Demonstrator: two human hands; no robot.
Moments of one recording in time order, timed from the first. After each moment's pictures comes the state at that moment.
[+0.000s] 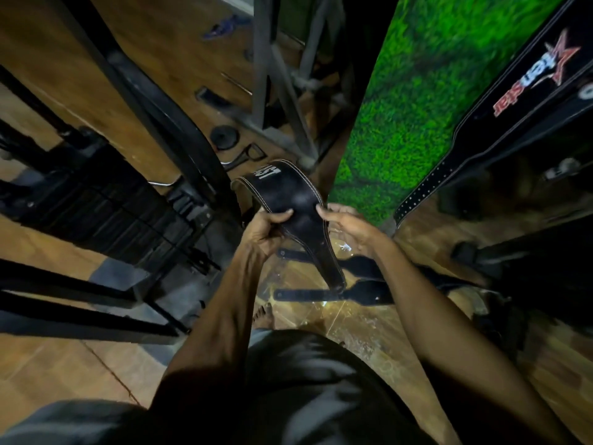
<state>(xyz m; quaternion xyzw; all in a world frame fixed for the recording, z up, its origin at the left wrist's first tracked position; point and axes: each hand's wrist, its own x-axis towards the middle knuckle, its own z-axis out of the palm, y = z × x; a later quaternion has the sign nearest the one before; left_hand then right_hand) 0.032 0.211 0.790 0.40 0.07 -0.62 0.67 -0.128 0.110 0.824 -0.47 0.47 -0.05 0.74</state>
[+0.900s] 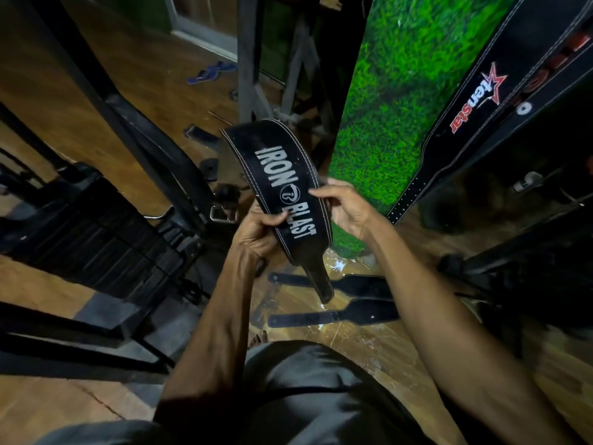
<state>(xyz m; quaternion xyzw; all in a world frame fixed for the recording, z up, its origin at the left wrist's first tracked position) 0.034 0.209 0.850 0.30 -0.15 -0.64 0.69 -0.124 0.090 0.893 -0.48 0.36 -0.18 0.78</state>
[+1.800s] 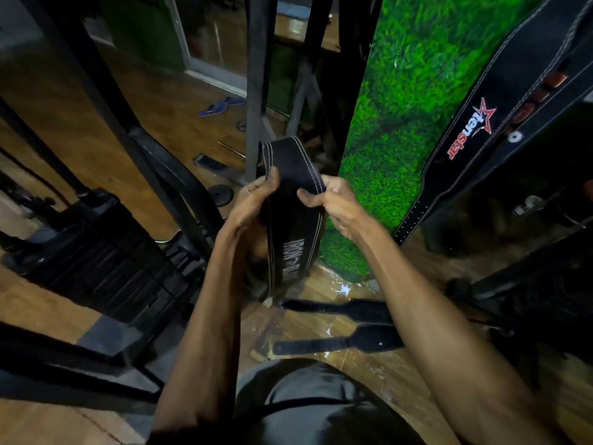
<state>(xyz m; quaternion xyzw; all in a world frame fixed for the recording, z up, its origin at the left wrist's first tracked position) 0.073 0.198 0.930 0.48 -0.25 -0.54 0.64 -0.078 0.093 0.924 -0.58 0.35 -0.28 0.68</state>
